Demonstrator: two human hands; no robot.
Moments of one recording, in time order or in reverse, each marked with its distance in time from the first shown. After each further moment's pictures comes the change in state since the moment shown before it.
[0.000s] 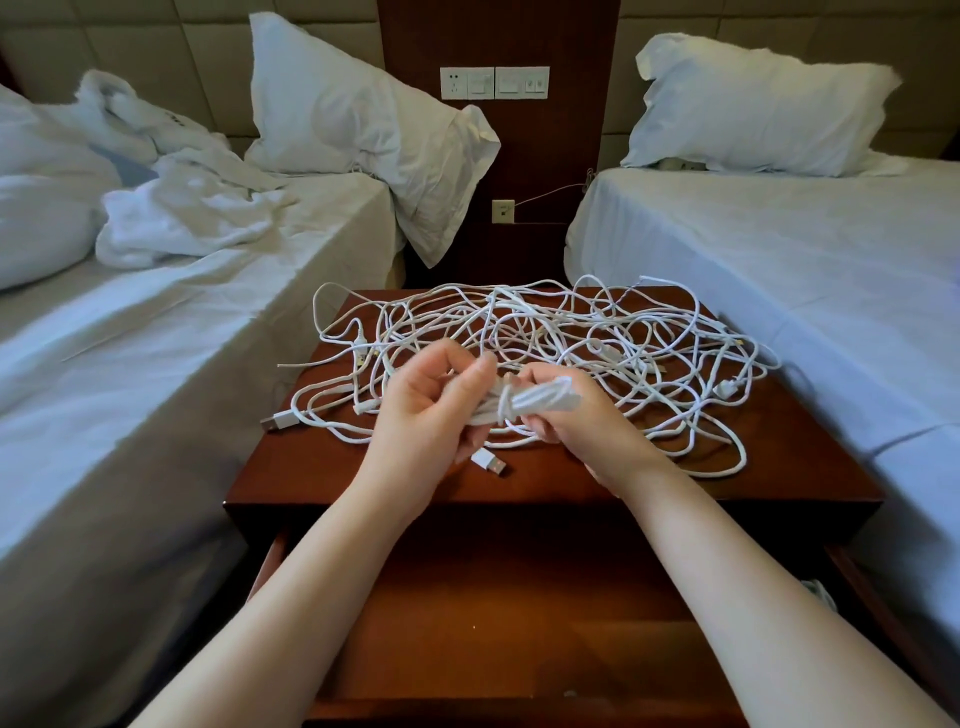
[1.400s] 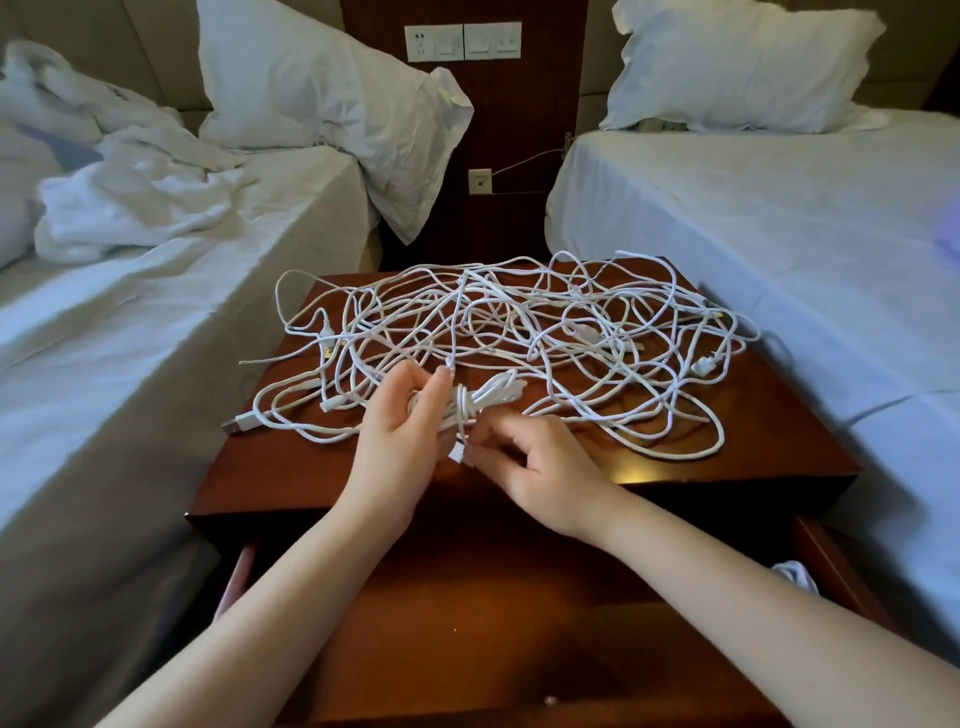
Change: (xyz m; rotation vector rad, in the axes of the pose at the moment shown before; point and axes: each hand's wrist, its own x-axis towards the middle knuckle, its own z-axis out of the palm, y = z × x) left_hand 0.000 -0.028 0.006 0.177 0.256 -0.213; right_hand -0.030 0.024 0.013 -0.409 -0.019 -0.230
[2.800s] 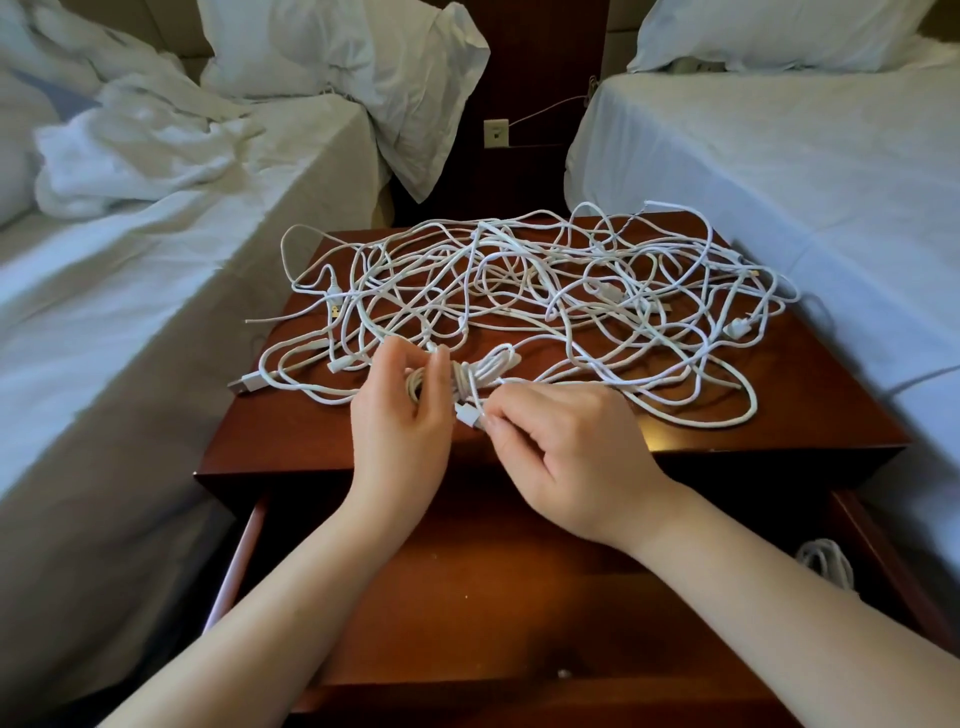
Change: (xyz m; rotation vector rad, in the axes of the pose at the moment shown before) left_hand -0.014 -0.010 -0.003 0.429 0.224 0.271; right_hand -0.014 -0.017 -0.001 -0.446 0.276 -0.422
